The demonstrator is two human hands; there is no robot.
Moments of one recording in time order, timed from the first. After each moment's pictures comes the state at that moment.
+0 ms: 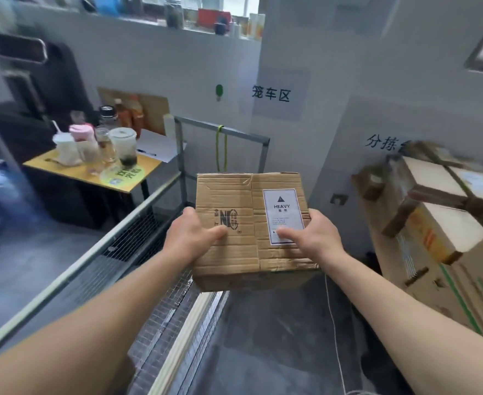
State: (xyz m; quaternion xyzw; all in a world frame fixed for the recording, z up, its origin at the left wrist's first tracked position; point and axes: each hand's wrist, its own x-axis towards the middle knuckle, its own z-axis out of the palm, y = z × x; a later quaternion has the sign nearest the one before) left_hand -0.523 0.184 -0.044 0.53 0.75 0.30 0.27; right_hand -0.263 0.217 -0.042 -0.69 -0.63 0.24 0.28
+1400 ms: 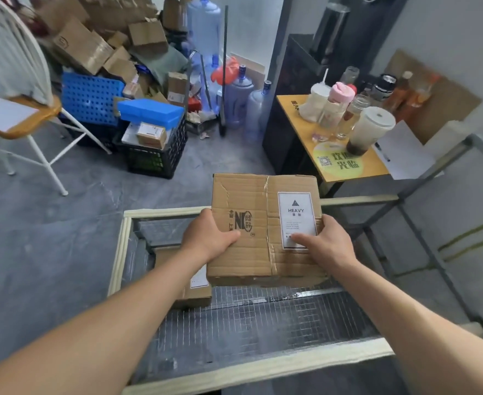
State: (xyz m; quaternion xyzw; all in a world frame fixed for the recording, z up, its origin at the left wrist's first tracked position) left_hand -0.752 0.166 -0.174 0.08 0.91 0.35 0.20; right_hand -0.641 0.396 -0.167 -0.36 -0.85 0.38 0.02
